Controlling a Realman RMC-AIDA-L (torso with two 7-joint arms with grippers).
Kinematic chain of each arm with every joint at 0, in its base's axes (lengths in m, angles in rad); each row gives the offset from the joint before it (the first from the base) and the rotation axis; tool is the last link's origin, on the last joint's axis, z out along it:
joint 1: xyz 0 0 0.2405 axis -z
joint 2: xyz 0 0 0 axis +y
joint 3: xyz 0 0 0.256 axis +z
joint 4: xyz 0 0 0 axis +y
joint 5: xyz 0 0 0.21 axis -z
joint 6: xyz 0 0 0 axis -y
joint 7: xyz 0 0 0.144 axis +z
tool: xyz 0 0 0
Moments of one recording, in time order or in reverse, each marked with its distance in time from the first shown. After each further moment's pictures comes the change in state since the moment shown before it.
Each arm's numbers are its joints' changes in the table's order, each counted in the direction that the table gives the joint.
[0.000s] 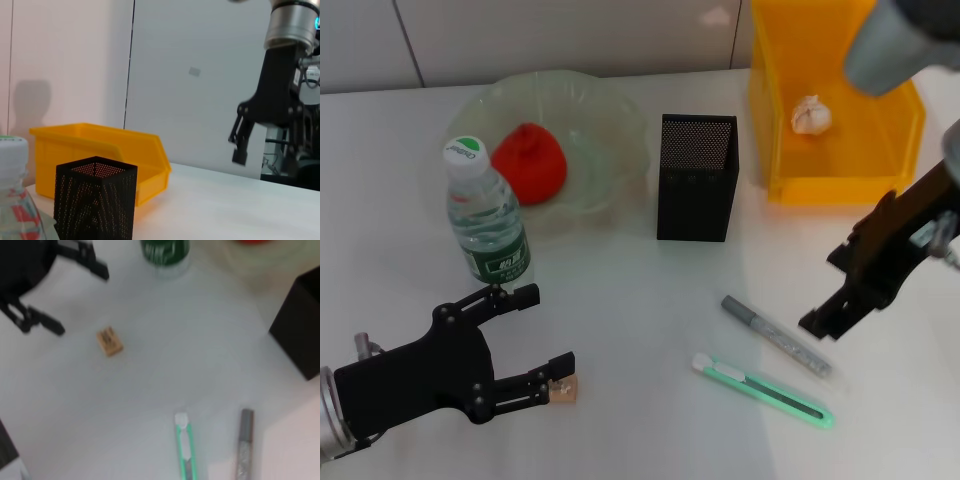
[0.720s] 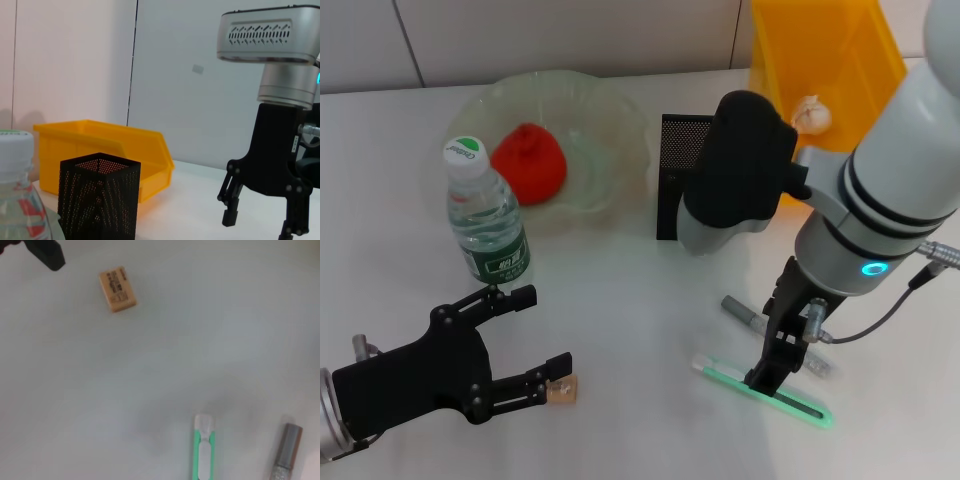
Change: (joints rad) left arm -0.006 0.000 0.000 0.000 0.000 0.006 0.000; right arm -0.016 0.004 -0.460 0.202 0.086 -0.312 0.095
